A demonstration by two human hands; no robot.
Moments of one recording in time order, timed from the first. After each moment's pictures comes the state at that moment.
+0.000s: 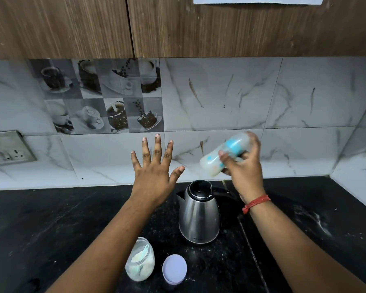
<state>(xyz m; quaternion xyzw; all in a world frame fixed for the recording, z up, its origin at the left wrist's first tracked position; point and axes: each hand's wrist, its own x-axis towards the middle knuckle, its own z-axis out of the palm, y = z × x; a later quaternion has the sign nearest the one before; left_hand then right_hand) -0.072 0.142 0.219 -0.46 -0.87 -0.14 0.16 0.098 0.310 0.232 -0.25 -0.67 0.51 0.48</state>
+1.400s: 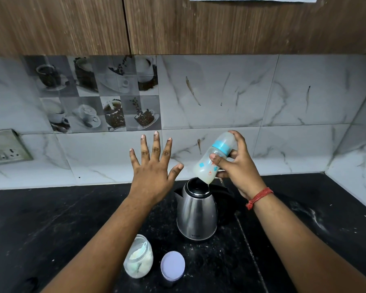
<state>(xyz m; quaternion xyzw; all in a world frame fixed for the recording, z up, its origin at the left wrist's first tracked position) -0.068 0.142 0.220 -0.46 -0.86 -0.14 0.17 0.107 0.302 0.244 -0.21 -0.68 0.60 0.37</state>
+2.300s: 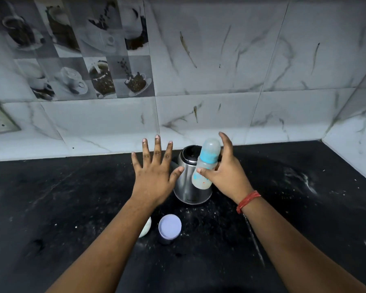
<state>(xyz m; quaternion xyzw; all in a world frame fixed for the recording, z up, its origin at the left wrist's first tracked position) -0.035 0.125 0.147 -0.47 -0.87 -0.13 0.08 0.131 0.267 0.170 -0.30 -0.81 0.40 0.30</state>
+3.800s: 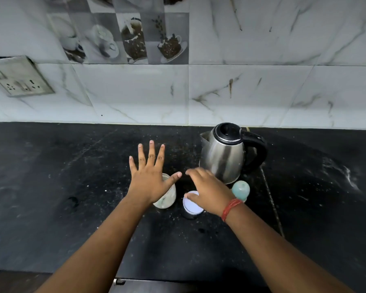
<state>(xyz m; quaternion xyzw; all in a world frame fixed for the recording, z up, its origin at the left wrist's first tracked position) -0.074 0.036 0.073 -0.40 -0.91 -0.10 -0.04 0.076 0.185 0.070 -0.13 -0.97 0.21 0.02</state>
